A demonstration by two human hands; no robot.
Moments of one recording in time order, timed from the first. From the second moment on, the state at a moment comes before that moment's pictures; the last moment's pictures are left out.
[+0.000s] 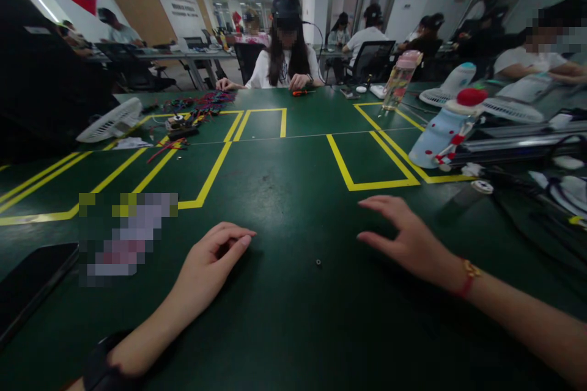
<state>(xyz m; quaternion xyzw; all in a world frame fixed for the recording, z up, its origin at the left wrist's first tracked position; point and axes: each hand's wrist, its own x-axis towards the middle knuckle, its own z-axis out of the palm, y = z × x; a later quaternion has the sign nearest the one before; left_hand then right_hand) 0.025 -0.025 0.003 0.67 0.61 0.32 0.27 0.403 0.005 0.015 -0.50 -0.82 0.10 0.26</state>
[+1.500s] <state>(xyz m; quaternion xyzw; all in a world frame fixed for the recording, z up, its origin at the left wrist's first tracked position) 0.024 -0.027 0.005 0.68 0.60 0.31 0.29 0.582 0.047 0.054 -0.88 -0.43 0.02 0.17</state>
